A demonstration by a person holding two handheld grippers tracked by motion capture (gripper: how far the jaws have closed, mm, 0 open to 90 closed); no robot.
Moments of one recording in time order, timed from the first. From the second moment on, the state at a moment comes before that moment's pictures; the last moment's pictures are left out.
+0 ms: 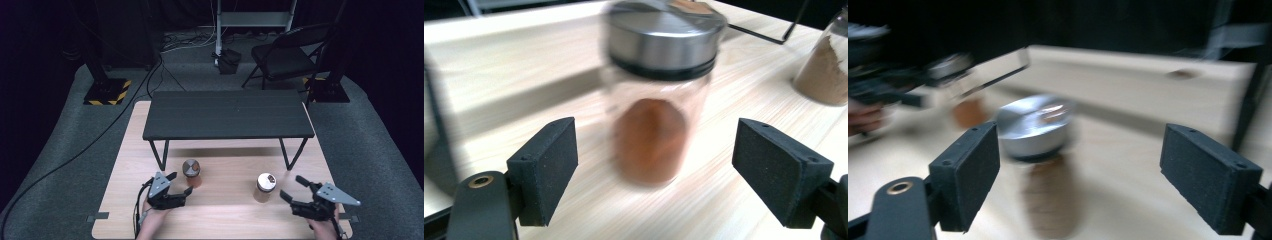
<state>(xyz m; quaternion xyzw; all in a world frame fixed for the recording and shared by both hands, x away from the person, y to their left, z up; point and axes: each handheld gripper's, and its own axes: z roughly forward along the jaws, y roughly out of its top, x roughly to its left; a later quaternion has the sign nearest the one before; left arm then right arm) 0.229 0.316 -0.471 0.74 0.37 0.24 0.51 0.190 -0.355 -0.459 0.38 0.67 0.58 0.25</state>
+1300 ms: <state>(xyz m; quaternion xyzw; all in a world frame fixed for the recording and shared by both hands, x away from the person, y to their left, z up) 0.193 0.344 -0.487 0.69 0.44 0.33 0.48 0.193 -0.360 -0.481 0.48 0.67 0.48 0.32</state>
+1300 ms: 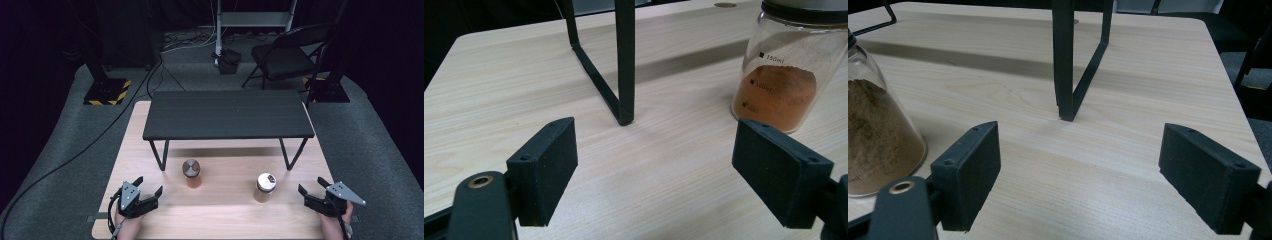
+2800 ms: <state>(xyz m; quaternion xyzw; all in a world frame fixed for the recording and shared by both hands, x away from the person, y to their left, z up) 0.205 0.327 -0.481 0.72 0.39 0.28 0.49 0.188 -0.356 -0.478 0.48 0.67 0.47 0.31</state>
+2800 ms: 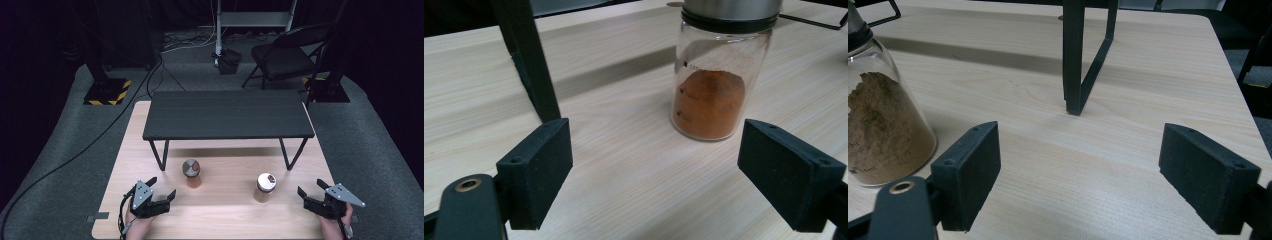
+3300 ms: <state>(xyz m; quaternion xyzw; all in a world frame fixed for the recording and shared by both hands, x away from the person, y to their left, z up) 0.211 0.318 -0.480 0.72 0.39 0.27 0.51 0.188 -0.356 -0.478 0.48 0.67 0.47 0.31</state>
